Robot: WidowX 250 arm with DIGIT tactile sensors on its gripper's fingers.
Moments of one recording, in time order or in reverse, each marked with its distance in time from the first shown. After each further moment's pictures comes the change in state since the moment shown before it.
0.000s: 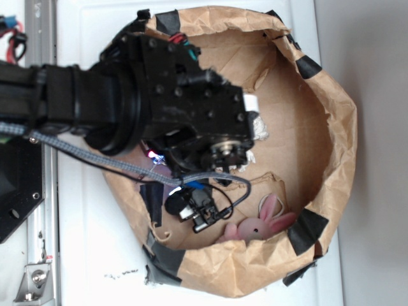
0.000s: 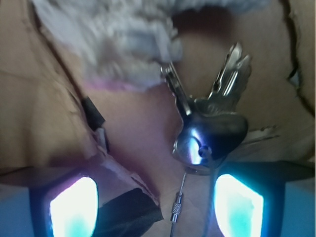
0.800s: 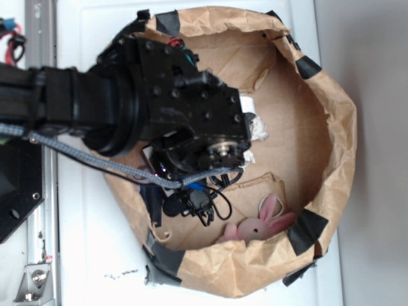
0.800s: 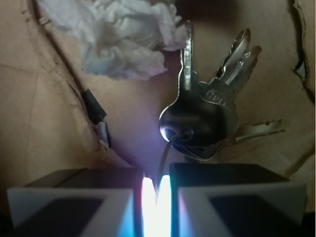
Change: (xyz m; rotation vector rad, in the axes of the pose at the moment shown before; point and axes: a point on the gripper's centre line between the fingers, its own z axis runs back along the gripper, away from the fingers) arm -0.003 -0.001 0.000 -0.006 0.017 0.006
